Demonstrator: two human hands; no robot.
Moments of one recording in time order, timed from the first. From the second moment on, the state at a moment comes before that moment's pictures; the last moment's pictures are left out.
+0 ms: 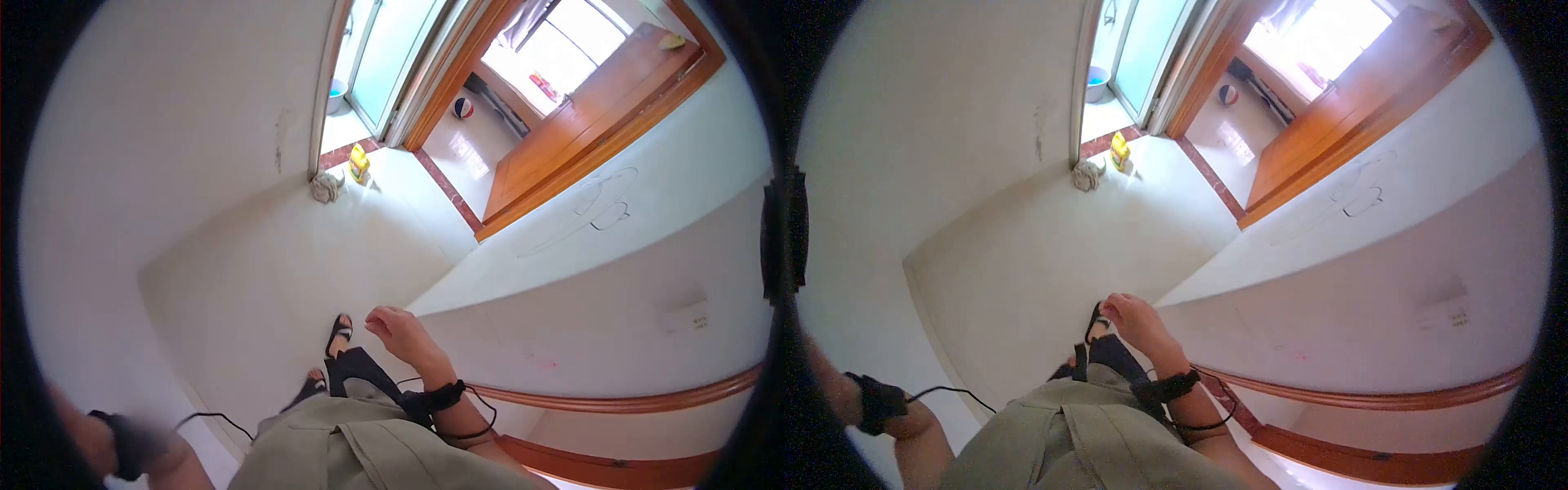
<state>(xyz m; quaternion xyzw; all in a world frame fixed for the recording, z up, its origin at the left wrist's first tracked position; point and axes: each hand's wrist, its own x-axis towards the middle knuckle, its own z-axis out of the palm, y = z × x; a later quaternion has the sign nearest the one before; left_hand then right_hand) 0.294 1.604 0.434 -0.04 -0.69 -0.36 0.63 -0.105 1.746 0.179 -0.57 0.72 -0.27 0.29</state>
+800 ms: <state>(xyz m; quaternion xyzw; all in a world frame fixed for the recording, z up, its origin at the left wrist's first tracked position) -0.140 1.160 0.268 0.51 -0.52 -0.61 0.32 -0.479 1.444 0.162 -0.31 0.82 -0.44 0.21</state>
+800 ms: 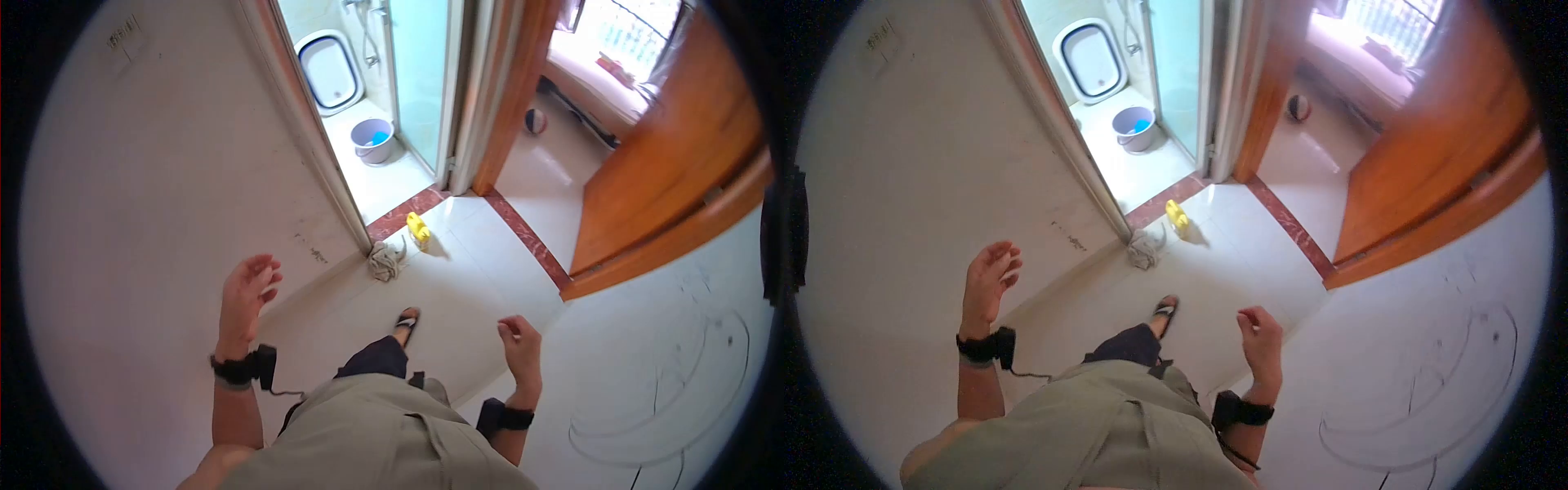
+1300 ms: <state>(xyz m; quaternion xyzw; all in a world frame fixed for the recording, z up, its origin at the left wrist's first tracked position) -0.555 0.965 0.238 0.42 -0.45 -0.73 0.31 -0.837 1.319 0.220 -0.30 0.87 -0.33 0.19</state>
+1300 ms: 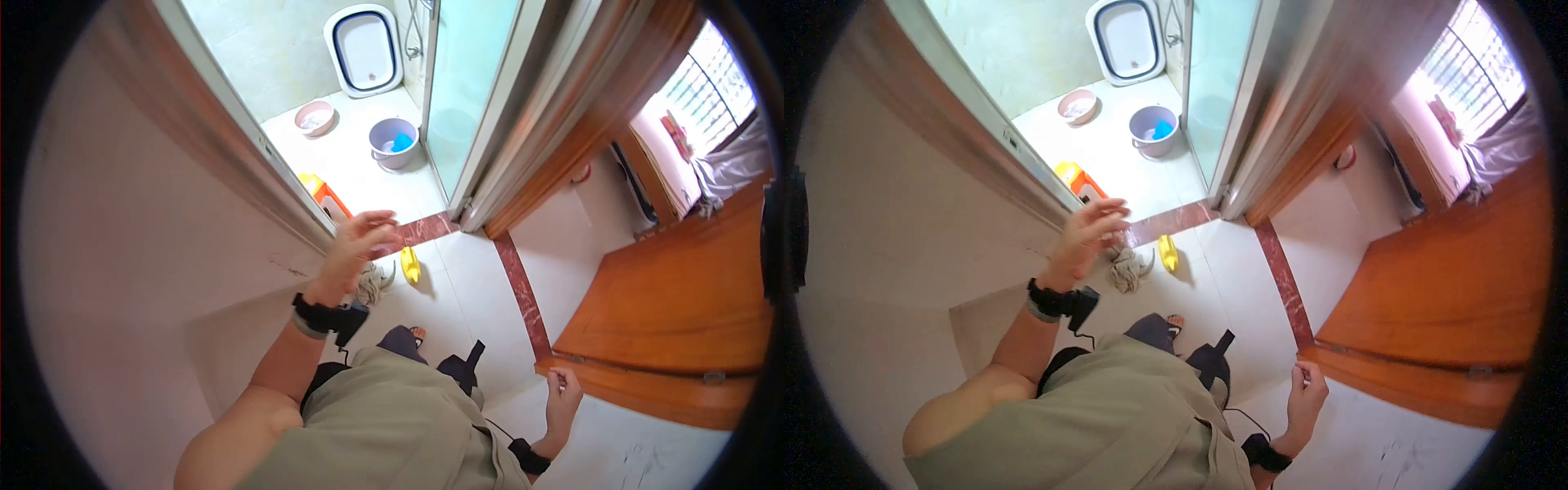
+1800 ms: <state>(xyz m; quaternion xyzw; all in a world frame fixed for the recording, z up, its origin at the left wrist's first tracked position) -0.671 0.934 0.253 0.58 -0.31 -0.52 0.54 -1.116 1.095 0.196 -0.52 0.73 -0.30 0.33</state>
